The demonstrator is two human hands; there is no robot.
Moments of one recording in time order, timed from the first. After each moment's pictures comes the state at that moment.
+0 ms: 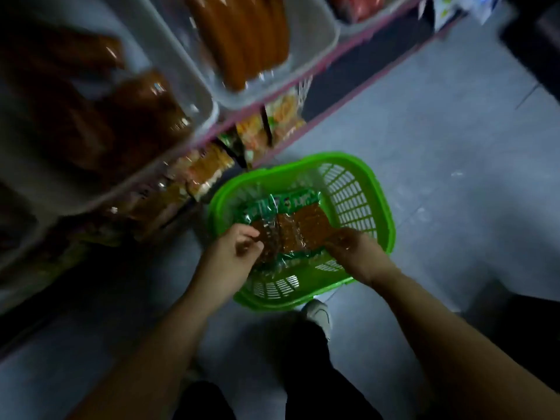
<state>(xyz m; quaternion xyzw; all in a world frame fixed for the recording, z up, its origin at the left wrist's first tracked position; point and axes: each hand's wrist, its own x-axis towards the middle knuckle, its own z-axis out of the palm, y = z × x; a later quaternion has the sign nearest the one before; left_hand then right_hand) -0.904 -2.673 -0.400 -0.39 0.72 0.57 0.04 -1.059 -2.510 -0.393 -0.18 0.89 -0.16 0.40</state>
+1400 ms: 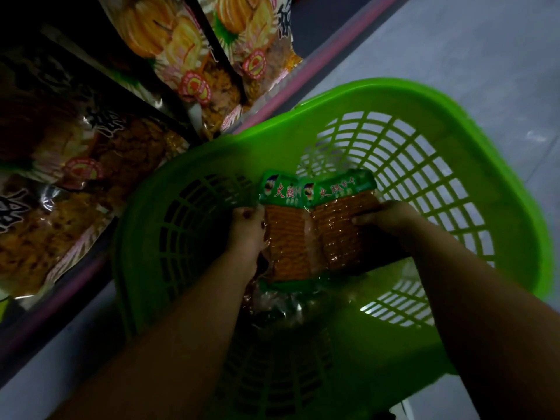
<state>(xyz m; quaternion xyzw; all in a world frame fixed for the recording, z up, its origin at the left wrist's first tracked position) -1.034 -2.677 -0.687 -0.57 0.51 0.65 0.01 -1.183 -2.504 -0.687 0.12 0.82 -0.34 0.45</state>
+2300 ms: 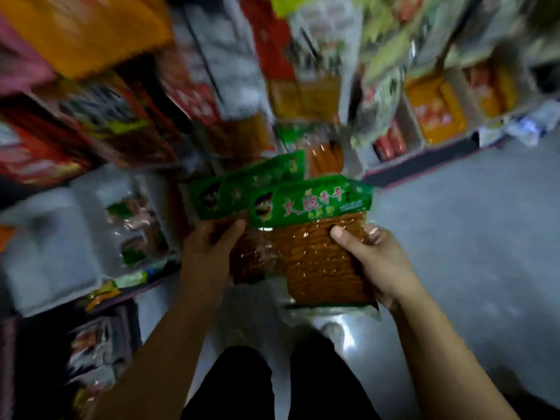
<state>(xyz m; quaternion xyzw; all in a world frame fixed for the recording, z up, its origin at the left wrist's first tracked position) -0.827 -2.655 0.005 -0.56 0.49 0.58 -0.33 -1.019 -2.538 0.000 -0.15 0.65 -0.55 0.50</state>
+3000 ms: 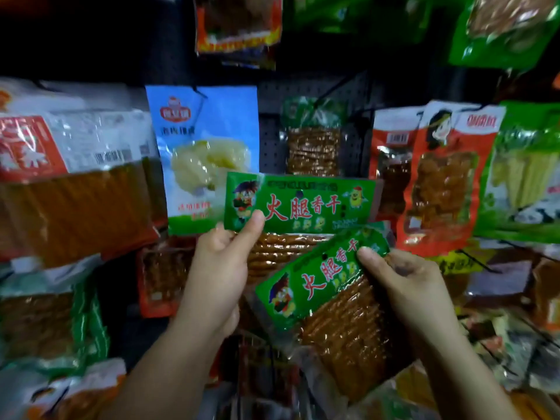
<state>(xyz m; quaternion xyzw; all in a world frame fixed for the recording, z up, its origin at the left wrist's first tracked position) -0.661 -2.780 0.349 -0.25 0.55 0.51 -0.62 -0.862 -2.722 0.321 -0.54 0.50 -0.67 0.11</state>
